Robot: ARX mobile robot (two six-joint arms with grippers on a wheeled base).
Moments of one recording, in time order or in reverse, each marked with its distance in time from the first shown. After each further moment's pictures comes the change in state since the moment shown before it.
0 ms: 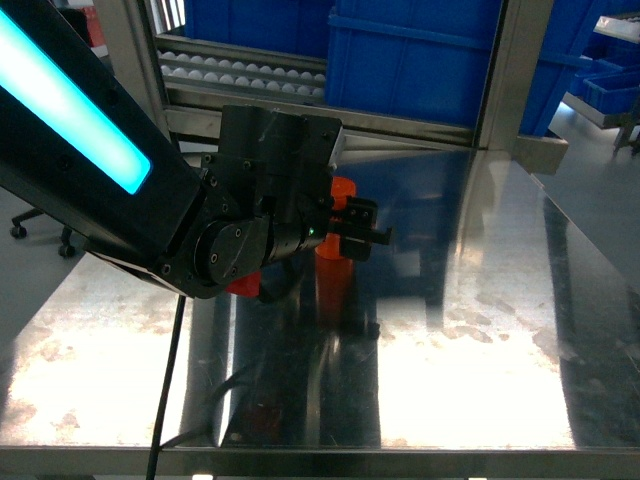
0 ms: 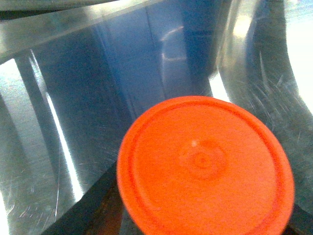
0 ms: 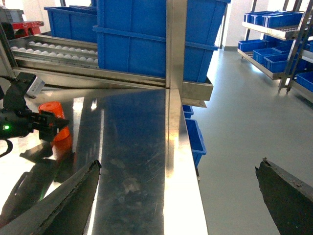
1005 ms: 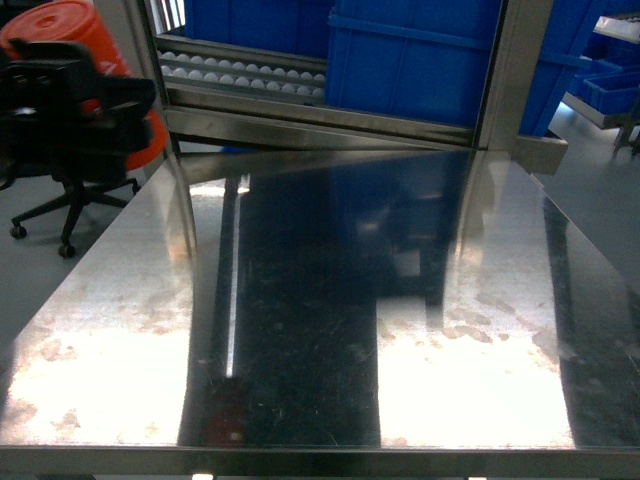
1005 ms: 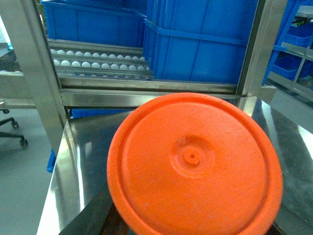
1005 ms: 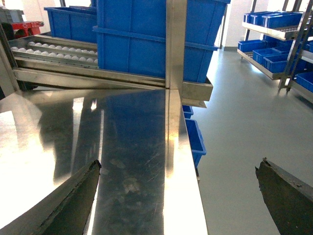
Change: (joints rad) left arm 0.170 -0.916 -0.900 0.349 0.043 0.000; right arm 0.000 0.000 0.000 0.000 0.000 0.000
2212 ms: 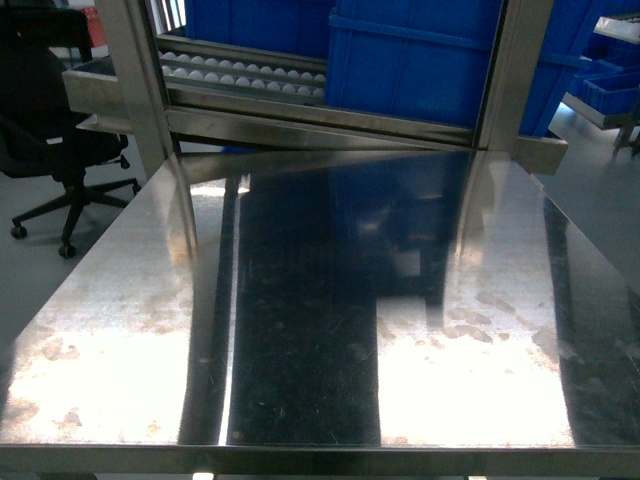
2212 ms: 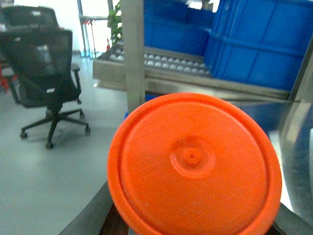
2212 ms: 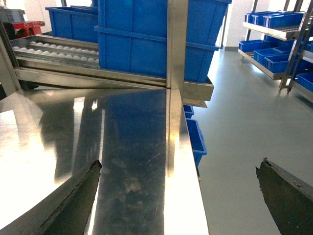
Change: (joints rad) left arm 0.255 -1.045 -0.472 -0.534 0.001 -0.012; right arm 0.000 0.000 0.000 0.000 0.000 0.000
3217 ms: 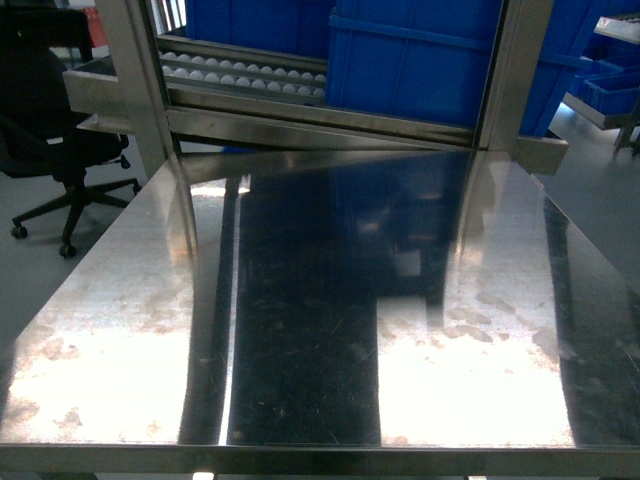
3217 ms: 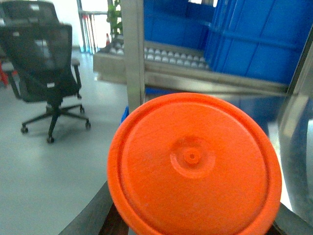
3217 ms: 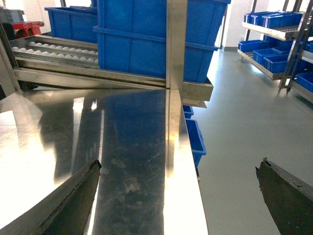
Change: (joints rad) left arm -0.005 -0.279 -0.005 -0.299 -0.001 0.002; right arm 0.000 0.000 0.000 0.000 0.000 0.000
